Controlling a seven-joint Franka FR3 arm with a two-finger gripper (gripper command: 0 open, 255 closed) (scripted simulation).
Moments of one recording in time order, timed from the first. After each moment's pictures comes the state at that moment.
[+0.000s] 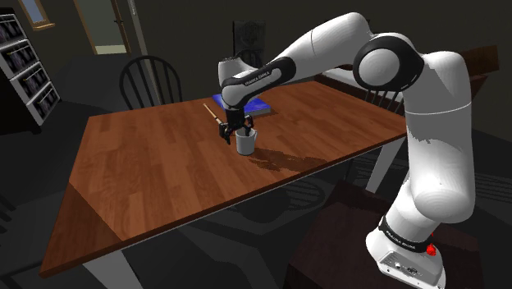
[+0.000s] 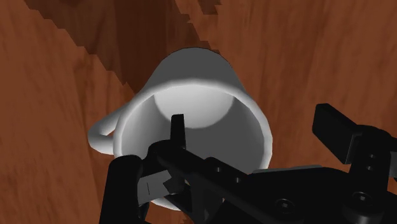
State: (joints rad) arm 0.04 0.44 0.01 -1.67 -0.08 2.07 0.45
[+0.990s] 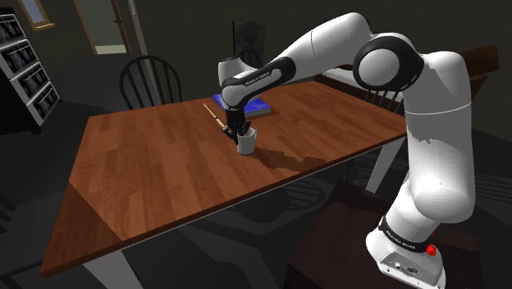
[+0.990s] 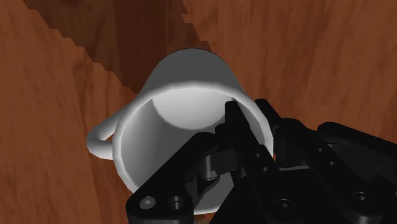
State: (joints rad) arm 0.04 0.44 0.01 -1.67 -0.08 2.07 0.45
